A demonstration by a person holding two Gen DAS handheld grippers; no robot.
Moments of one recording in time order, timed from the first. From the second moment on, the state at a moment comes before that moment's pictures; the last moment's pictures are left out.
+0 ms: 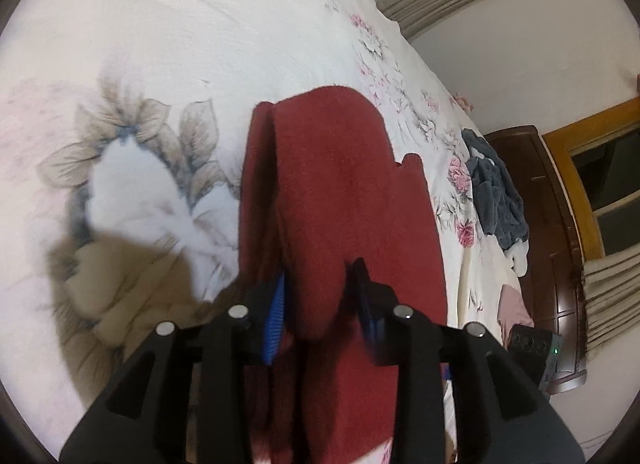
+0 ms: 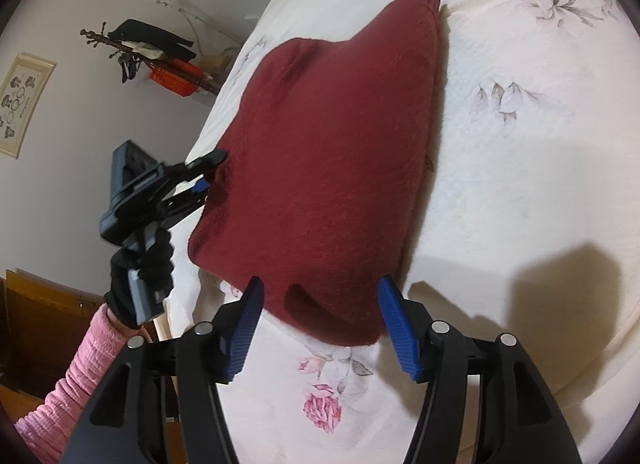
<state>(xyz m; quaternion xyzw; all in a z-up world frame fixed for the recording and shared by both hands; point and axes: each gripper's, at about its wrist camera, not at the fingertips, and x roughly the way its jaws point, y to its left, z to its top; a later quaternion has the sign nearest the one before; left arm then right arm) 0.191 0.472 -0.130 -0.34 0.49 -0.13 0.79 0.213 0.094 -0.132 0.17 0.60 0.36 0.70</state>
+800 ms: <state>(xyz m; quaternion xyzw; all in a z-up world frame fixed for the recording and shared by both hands) 0.123 0.444 -0.140 -0.23 0.55 -0.11 0.80 0.201 0.104 -0.155 0.14 0.62 0.35 0.68</state>
